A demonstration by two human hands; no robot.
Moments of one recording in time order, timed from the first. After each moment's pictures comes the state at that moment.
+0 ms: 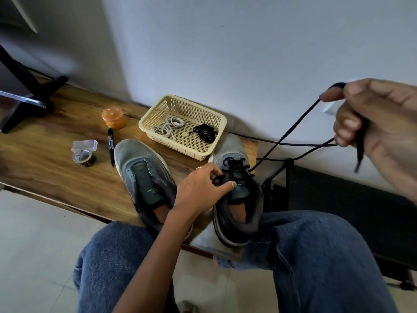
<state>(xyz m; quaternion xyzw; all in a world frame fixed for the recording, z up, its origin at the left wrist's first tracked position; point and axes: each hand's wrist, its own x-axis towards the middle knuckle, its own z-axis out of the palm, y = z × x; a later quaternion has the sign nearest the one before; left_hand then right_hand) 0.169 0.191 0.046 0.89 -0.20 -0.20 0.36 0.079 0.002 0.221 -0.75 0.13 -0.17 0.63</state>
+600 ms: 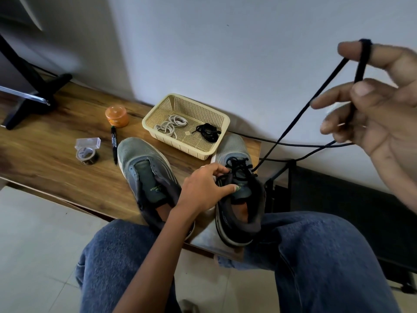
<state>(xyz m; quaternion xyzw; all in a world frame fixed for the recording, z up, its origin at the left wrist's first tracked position) 0.172 0.193 0.041 0.86 -0.21 -0.21 0.41 0.074 0.024 0.233 -0.78 0.05 -0.17 0.61</state>
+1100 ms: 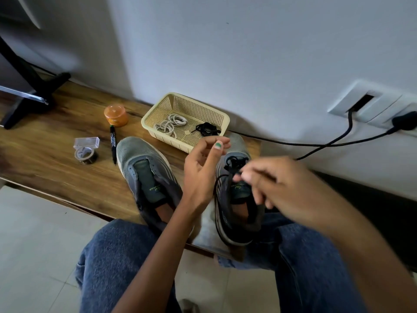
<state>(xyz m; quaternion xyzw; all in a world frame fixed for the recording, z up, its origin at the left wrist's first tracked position) 0.168 0.181 0.063 0.62 -0.15 -0.07 0.77 0.076 0.073 0.175 -0.92 0.08 0.10 0.38</state>
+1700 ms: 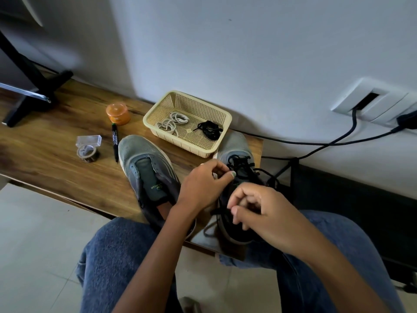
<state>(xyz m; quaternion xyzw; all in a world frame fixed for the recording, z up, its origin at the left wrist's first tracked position) 0.173 0.192 0.041 0.85 -0.17 -0.21 0.44 0.058 0.086 0.127 -0.87 0.11 0.13 0.46</state>
